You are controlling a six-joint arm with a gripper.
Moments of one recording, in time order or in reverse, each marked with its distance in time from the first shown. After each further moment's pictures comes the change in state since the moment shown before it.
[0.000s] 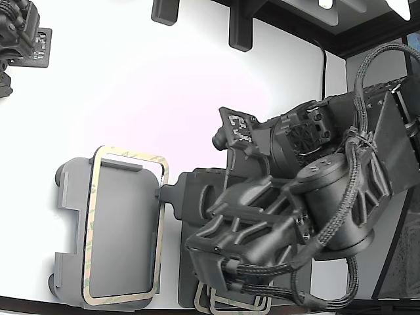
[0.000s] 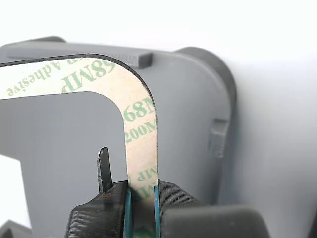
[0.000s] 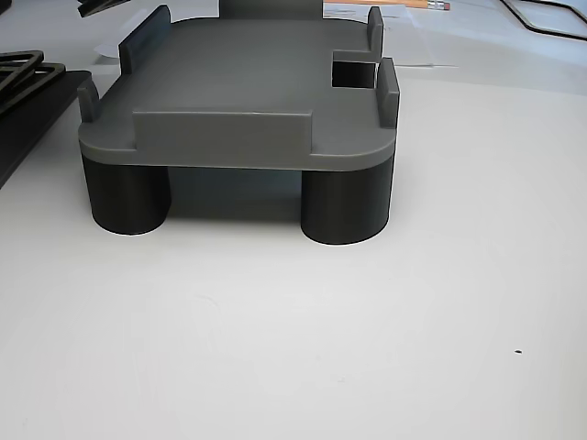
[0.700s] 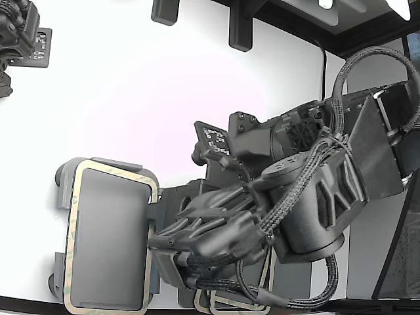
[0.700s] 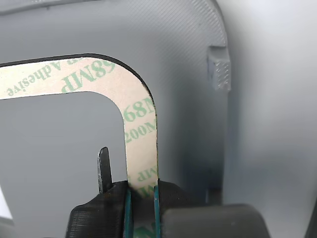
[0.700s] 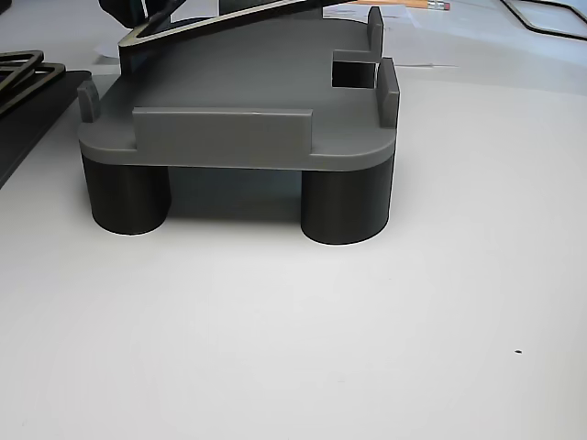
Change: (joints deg) arm -3.7 -10.5 -11.6 3.3 -11.0 1.9
